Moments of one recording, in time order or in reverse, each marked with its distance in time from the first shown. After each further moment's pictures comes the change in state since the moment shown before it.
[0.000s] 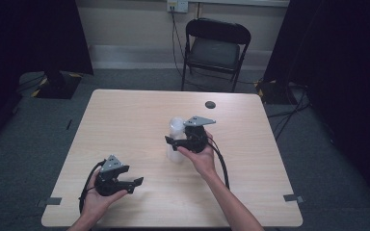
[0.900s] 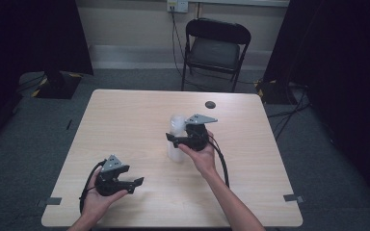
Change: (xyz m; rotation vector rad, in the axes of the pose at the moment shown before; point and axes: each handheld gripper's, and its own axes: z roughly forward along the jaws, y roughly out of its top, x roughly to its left) left arm 0.000 0.000 0.000 -0.001 -0.001 0.005; right arm -0.001 0.007 -0.004 -0.027 -0.008 0.006
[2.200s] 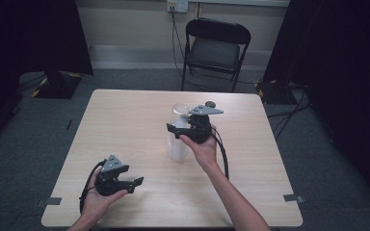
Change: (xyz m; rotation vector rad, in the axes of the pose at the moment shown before) left arm 0.001 0.000 0.001 0.003 0.011 -0.001; right arm -0.001 0.030 -0.017 -0.056 0.019 0.052
